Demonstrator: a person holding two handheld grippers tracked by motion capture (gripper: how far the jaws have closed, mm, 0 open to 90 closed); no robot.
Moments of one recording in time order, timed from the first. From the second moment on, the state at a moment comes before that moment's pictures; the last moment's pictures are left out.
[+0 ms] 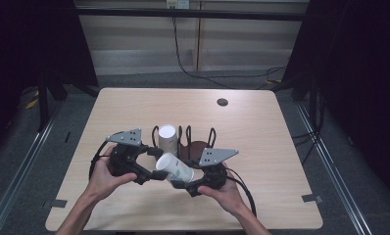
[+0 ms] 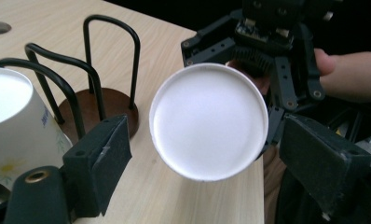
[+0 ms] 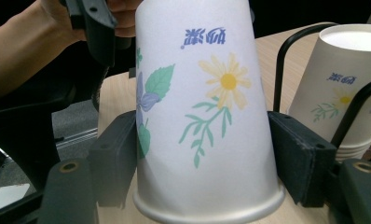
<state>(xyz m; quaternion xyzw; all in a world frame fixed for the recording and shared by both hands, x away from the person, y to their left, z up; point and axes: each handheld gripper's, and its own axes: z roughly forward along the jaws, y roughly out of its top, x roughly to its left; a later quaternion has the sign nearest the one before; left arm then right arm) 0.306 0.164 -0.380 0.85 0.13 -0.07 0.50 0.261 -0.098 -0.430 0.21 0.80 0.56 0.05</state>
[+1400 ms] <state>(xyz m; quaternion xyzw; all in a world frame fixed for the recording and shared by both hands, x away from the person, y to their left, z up) 0.297 0.142 -0.404 0.91 0.09 -0.02 0.41 0.268 -0.108 -0.422 0.20 0.89 0.40 0.01</state>
